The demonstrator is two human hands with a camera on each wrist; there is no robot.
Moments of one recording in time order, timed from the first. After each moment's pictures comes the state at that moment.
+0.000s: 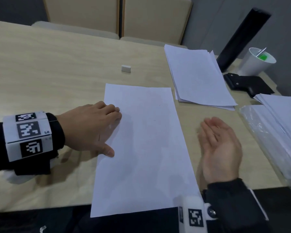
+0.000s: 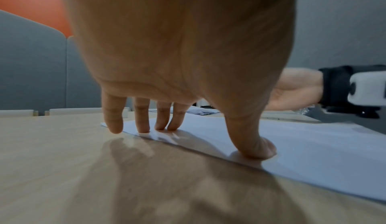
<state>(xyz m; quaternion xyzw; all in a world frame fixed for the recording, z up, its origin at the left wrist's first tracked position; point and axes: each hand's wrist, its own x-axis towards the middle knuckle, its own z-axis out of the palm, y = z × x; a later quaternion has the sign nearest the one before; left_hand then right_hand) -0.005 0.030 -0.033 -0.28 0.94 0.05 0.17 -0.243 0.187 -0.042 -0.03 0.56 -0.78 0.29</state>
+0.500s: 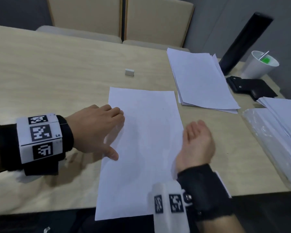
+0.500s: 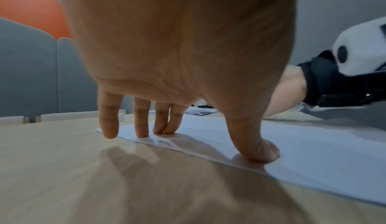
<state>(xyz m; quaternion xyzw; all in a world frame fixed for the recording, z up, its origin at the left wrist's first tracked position) -0.008 0.029 -0.031 -0.27 0.94 0.01 0.18 -0.206 0.138 -0.055 0.08 0.53 -0.79 0.29</state>
